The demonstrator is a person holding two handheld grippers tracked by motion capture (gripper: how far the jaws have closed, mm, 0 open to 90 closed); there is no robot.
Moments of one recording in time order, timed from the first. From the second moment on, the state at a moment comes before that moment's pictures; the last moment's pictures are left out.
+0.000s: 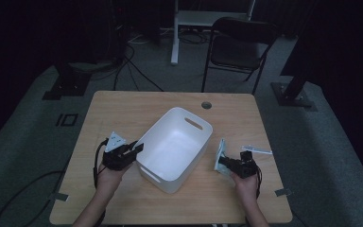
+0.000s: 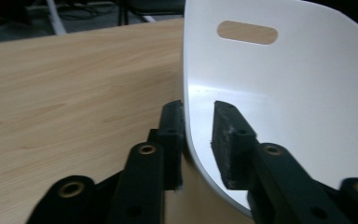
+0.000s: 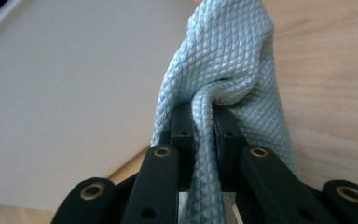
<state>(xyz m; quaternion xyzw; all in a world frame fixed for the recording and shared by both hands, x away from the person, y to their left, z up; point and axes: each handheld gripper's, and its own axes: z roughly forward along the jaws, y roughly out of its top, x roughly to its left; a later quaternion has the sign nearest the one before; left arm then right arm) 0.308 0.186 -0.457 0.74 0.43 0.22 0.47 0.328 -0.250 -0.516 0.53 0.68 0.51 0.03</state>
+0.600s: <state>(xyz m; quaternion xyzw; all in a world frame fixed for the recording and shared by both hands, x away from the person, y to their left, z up) 0.306 0.176 -0.457 0.71 0.47 0.26 0.46 0.338 -0.236 -0.470 0.49 0.66 0.57 0.04</state>
